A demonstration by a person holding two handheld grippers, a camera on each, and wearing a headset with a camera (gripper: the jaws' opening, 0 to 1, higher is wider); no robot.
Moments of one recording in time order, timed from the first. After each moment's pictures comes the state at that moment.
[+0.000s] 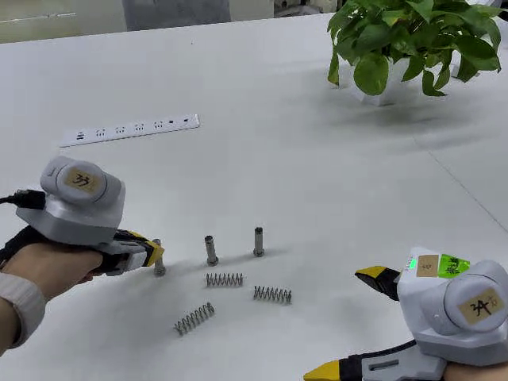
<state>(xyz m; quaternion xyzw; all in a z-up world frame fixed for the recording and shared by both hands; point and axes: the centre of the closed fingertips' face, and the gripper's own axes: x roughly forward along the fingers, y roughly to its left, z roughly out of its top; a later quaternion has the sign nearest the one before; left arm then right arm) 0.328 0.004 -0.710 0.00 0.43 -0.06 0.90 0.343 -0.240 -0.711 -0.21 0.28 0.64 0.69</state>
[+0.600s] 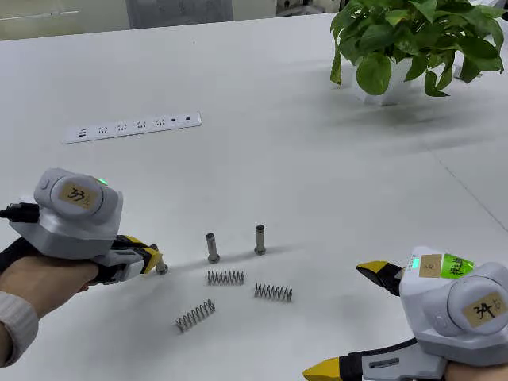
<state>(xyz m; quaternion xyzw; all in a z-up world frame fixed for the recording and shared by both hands) 0.319 -0.004 -0.709 0.02 0.42 -0.06 0.90 0.349 -0.238 -0.706 -0.22 0.25 0.63 0.70</state>
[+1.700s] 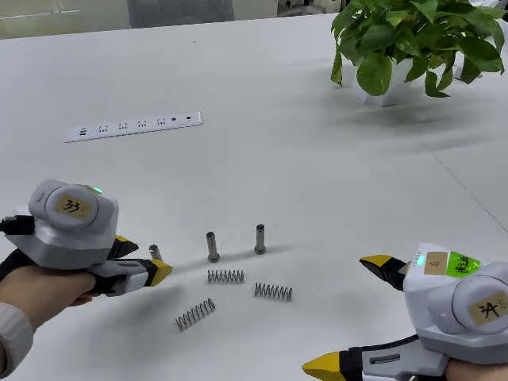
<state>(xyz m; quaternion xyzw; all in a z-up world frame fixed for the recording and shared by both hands) 0.311 0.000 -0.715 0.01 0.41 -0.06 0.91 0.352 -0.237 -0.703 -0.21 0.25 0.63 0.71</state>
